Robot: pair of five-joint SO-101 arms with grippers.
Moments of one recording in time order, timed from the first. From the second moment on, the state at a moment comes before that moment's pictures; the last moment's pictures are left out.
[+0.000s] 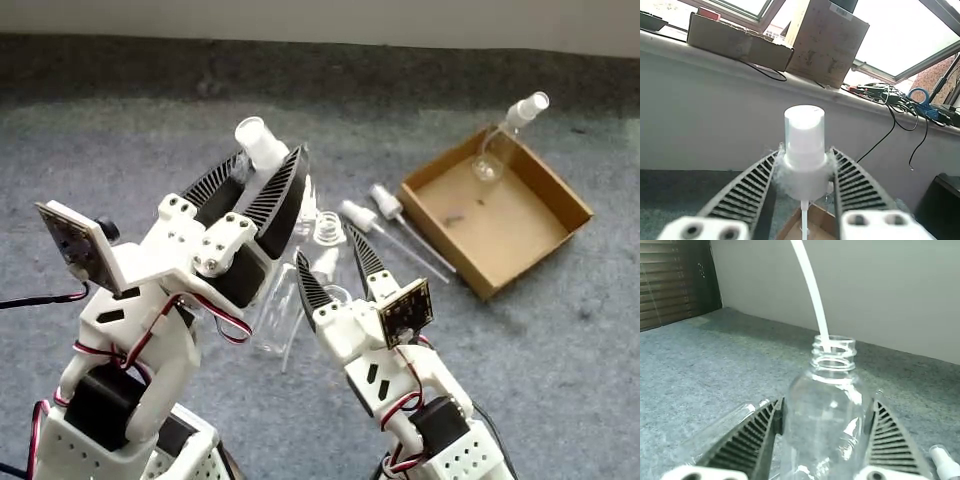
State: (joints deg) left arm 24.1 -73.9 44.4 29.5 24.2; right arm -37.7 -102.2 95.6 17.4 -0.5
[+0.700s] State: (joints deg) left arm 29.2 -73.9 45.1 29.5 22.1; right arm -37.7 -102.2 95.6 17.4 -0.5
